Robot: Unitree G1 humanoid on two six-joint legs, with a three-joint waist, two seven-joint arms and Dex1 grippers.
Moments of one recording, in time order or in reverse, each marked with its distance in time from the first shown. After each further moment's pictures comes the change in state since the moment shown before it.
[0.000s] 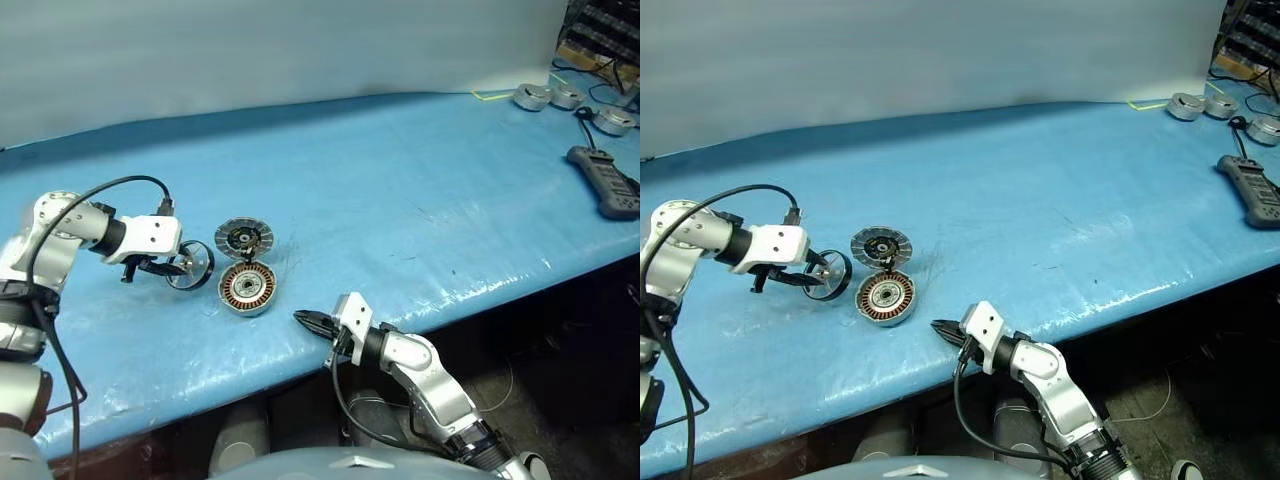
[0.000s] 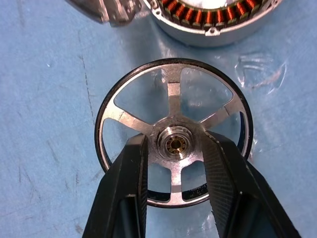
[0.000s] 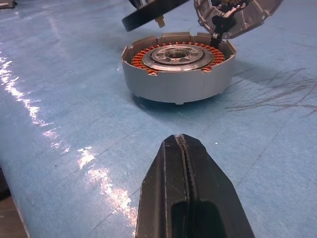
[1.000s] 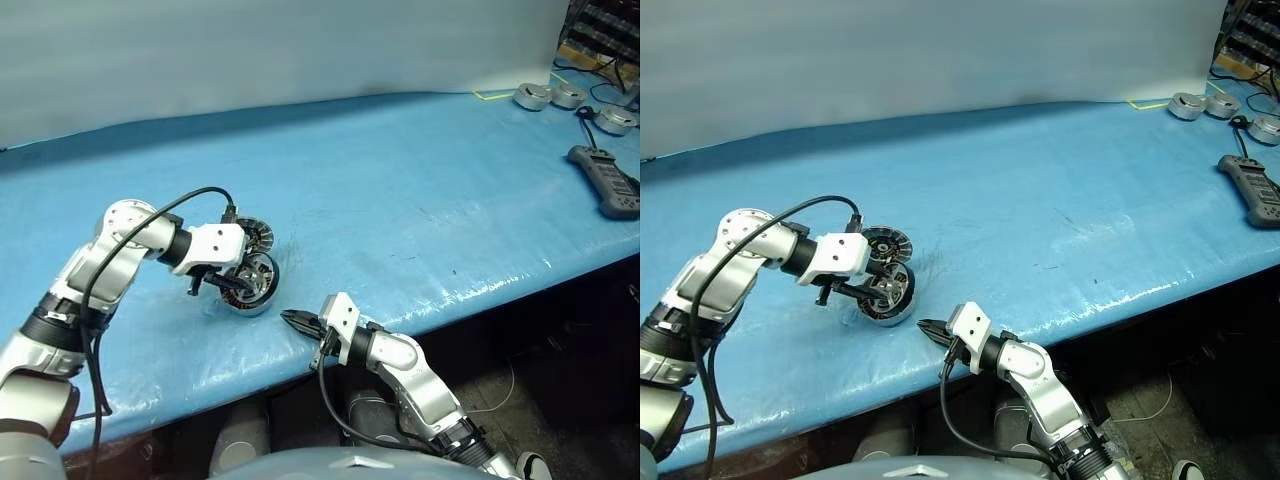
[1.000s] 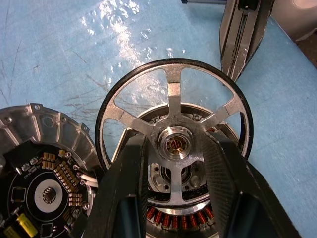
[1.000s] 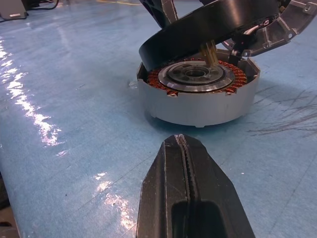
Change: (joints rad) left arm 0.026 -0.117 -0.126 -0.362 -0.063 0.311 0.061; right arm -0.015 0.044 0.033 0.019 -0.022 -0.019 -0.015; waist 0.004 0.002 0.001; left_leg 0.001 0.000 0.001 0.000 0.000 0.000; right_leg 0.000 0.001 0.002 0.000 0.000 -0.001
